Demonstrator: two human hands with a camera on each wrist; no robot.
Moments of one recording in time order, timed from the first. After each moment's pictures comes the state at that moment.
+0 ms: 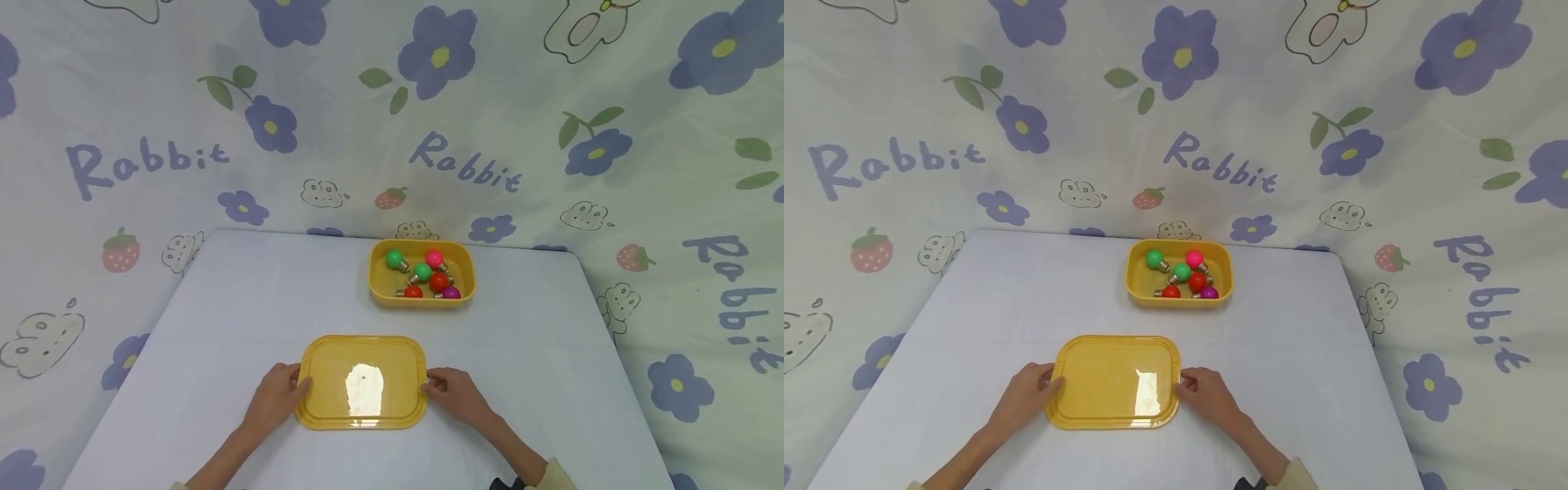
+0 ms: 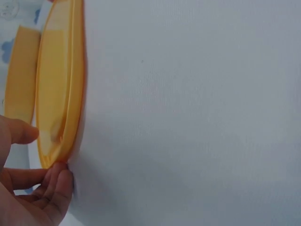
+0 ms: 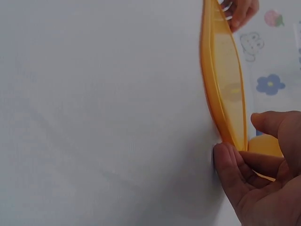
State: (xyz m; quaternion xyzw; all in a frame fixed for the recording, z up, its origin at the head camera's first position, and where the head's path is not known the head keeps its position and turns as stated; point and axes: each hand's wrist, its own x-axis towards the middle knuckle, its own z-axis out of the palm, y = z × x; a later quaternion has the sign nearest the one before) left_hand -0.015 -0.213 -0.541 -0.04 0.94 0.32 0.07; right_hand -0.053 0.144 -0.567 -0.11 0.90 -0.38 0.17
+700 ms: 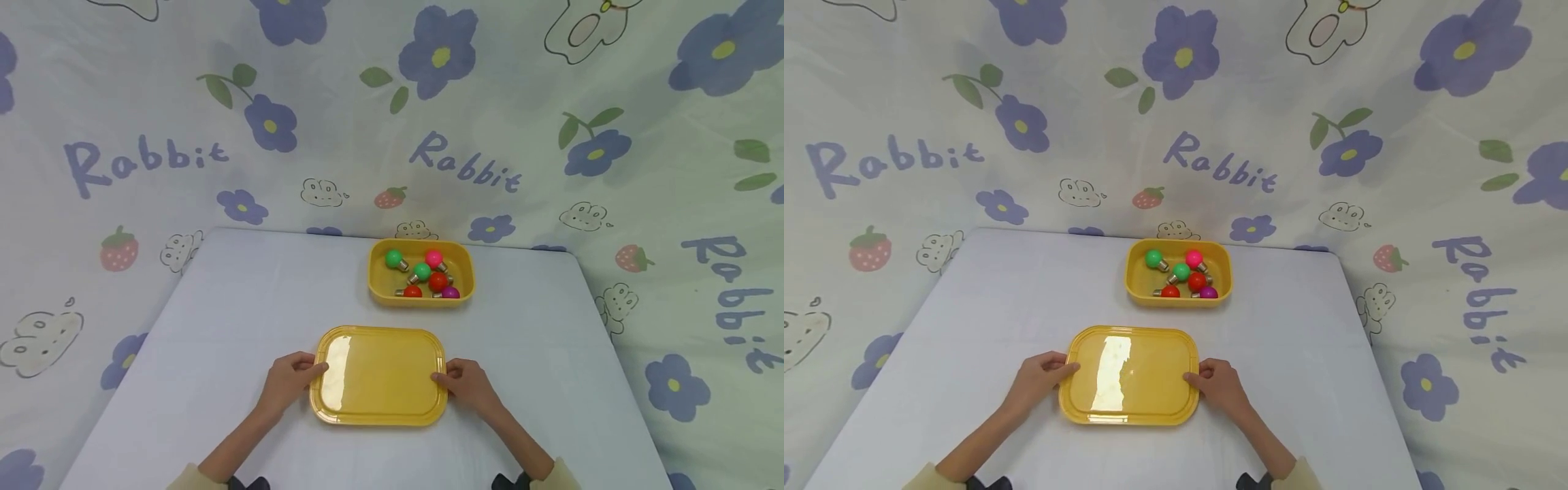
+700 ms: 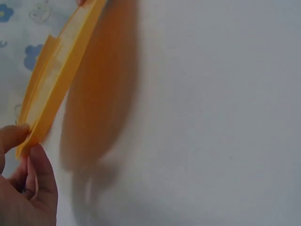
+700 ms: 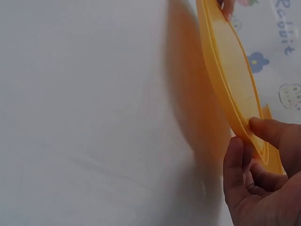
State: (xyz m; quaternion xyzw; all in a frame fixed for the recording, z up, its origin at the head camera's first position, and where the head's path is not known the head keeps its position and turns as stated) left_hand -0.037 -0.195 -0.540 -0.15 0.83 0.53 0.08; right_hand -0.063 0.160 -0.556 0.00 0.86 -0.47 0.19
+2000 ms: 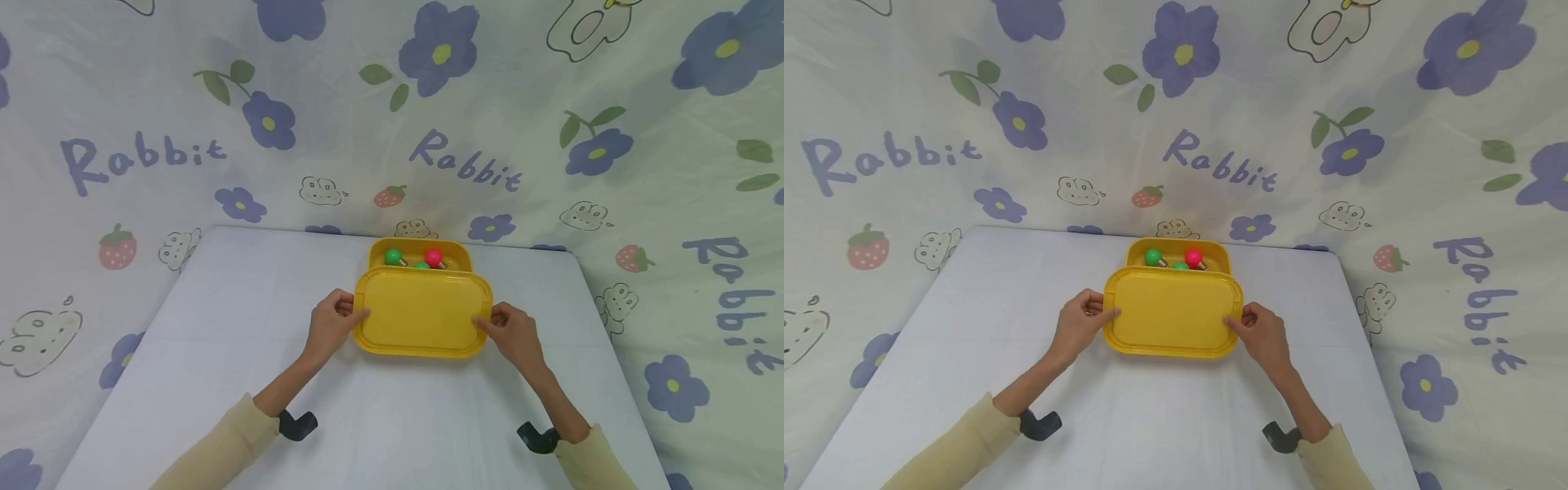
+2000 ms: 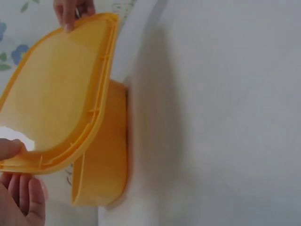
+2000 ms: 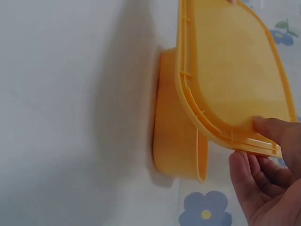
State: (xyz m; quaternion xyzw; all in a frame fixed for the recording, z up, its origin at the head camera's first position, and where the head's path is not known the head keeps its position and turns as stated) left_hand -0.111 -0.127 -0.485 -0.03 0.84 0.54 -0.06; right_hand -0.120 0.215 -0.482 -0.01 0.92 -0.40 -0.02
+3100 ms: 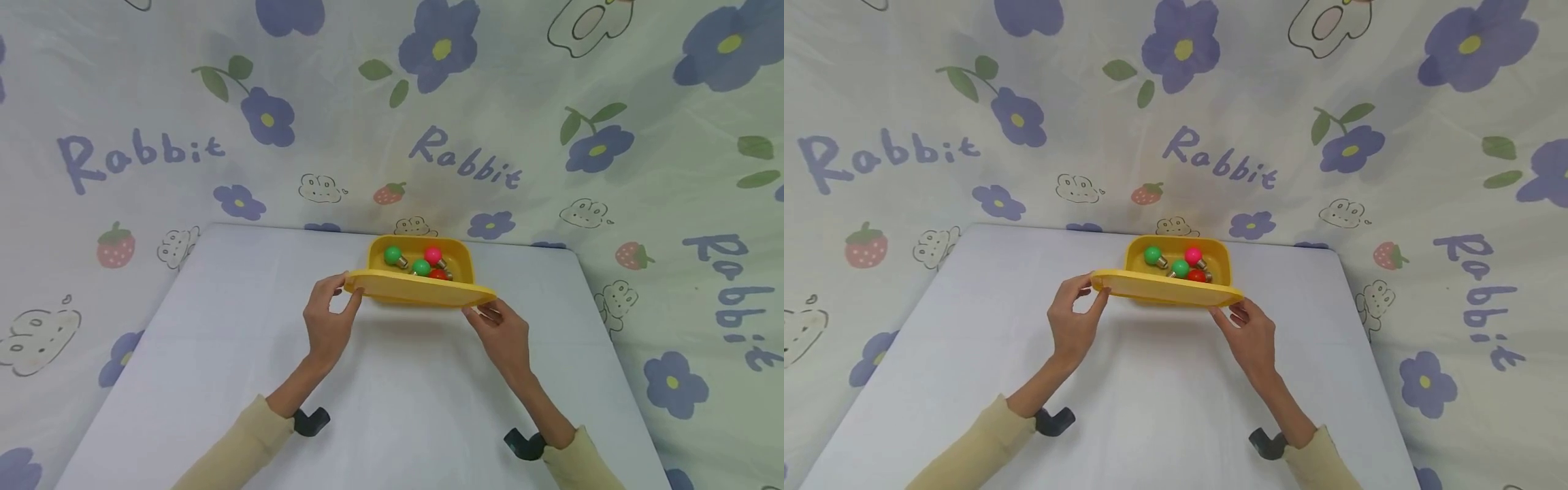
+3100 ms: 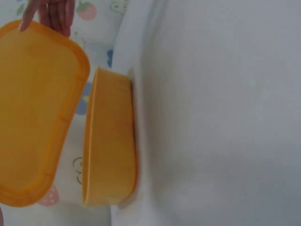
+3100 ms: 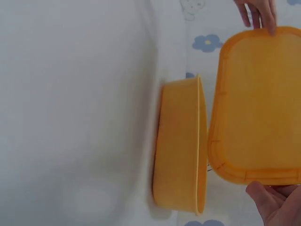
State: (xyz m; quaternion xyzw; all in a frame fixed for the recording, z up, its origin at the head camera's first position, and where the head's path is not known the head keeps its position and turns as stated) left_hand -0.110 -0.112 -0.483 0.08 0.78 0.50 -0.37; right_hand -0.102 0.184 -0.477 -0.03 0.84 -0.52 -0.14
